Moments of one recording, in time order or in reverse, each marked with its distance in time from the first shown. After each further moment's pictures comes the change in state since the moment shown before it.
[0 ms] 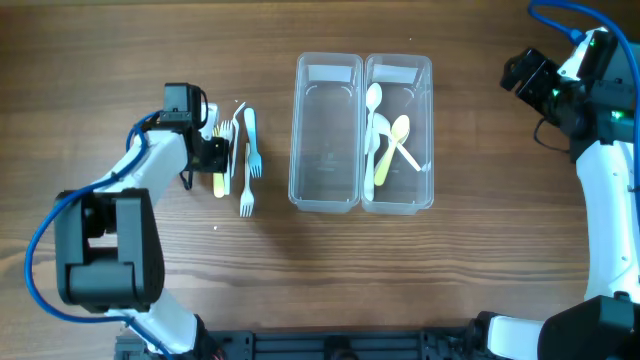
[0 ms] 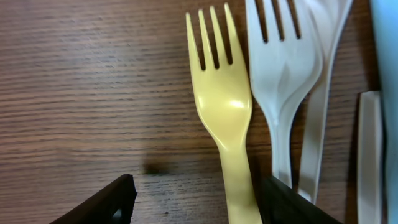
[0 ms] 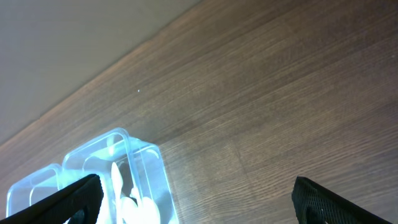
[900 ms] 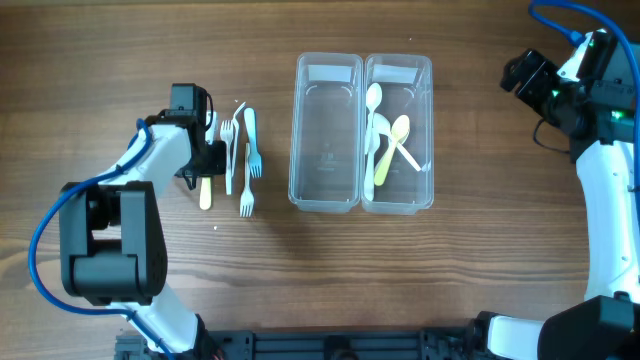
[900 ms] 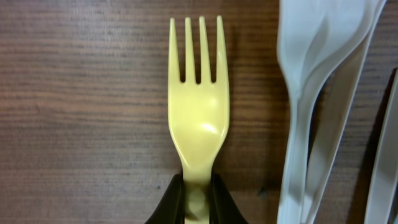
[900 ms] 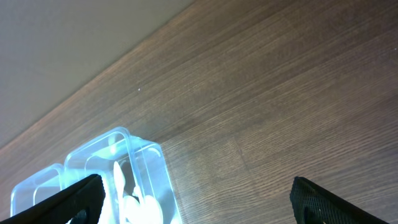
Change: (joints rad) left arm -0.014 0.031 0.043 -0.130 -0.026 -0.107; right arm 0.000 0.000 0.000 -0.008 -0.004 0.019
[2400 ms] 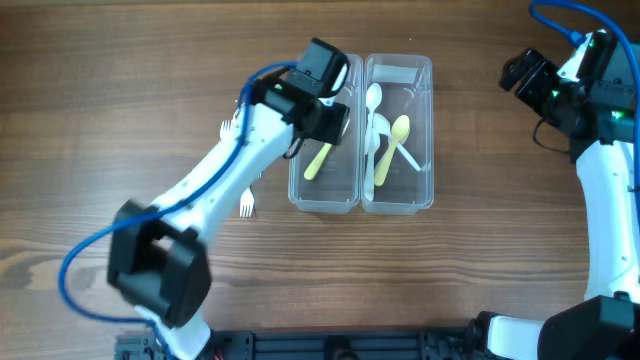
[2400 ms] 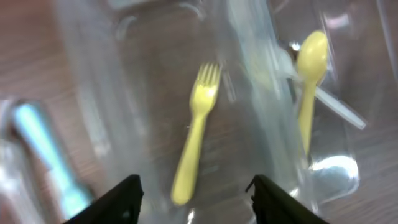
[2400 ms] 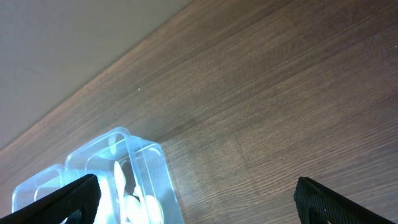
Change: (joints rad) left arm -0.521 -0.028 0.486 -0.235 0.055 -0.193; right arm 0.000 0.000 0.000 -0.002 0.000 0.007
